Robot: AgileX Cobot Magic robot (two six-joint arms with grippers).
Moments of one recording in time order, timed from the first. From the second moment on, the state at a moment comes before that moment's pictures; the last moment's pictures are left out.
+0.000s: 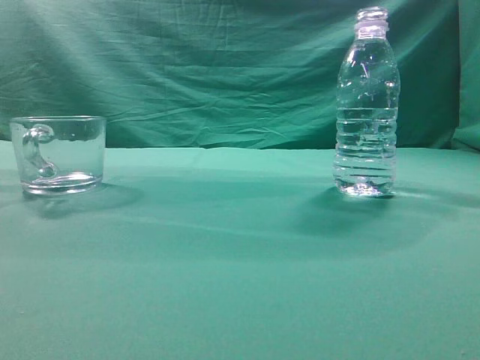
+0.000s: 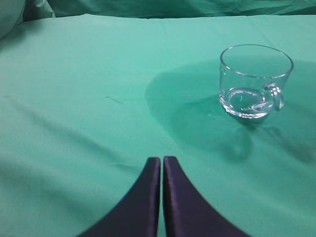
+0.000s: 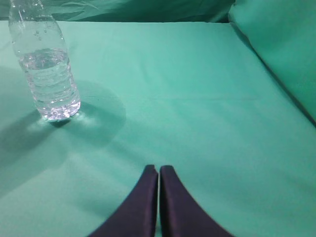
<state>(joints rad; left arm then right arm) 0.06 -0.02 0.02 -0.09 0.35 0.11 0.05 -0.01 0.03 0.06 0.40 -0.06</state>
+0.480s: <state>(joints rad) 0.06 -0.02 0.02 -0.09 0.35 0.11 0.05 -0.01 0.03 0.06 0.40 -0.06</state>
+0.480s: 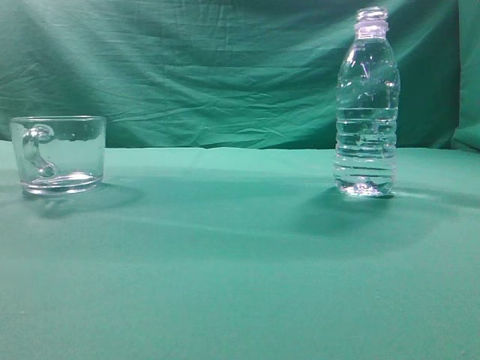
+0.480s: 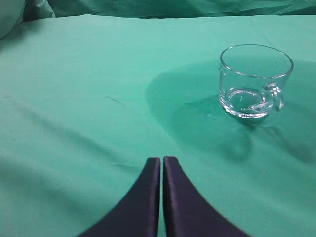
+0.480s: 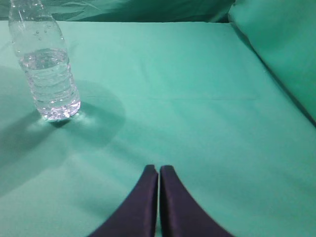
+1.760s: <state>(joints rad) 0.06 -0.02 0.02 -0.09 0.35 0.11 0.05 0.36 -0.19 -0.02 -0.03 0.16</state>
